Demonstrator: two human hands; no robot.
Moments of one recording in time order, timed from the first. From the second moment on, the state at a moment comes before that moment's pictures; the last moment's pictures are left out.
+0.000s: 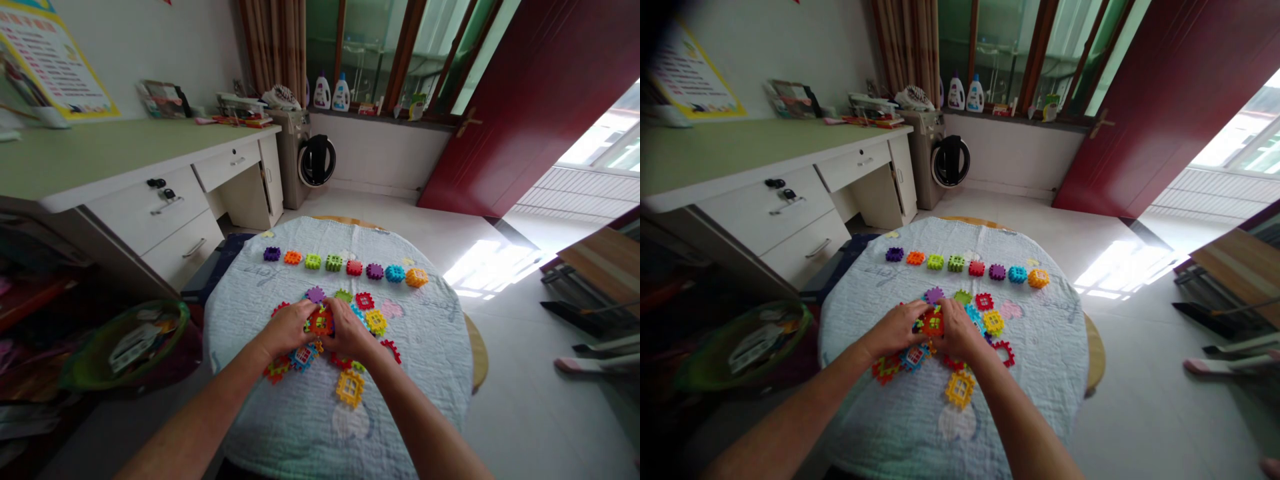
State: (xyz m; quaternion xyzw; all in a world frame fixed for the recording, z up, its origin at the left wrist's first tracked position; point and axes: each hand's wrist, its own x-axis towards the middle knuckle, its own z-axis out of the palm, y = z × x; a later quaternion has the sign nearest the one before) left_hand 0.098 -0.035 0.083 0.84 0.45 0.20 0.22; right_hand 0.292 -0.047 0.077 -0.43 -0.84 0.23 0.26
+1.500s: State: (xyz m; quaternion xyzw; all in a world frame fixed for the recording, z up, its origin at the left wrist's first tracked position) left_hand 0.046 0.173 0.092 0.80 0.60 -0.04 0.06; right_hand 0.449 -0.034 -0.001 -0.75 -0.65 -0.04 0.16
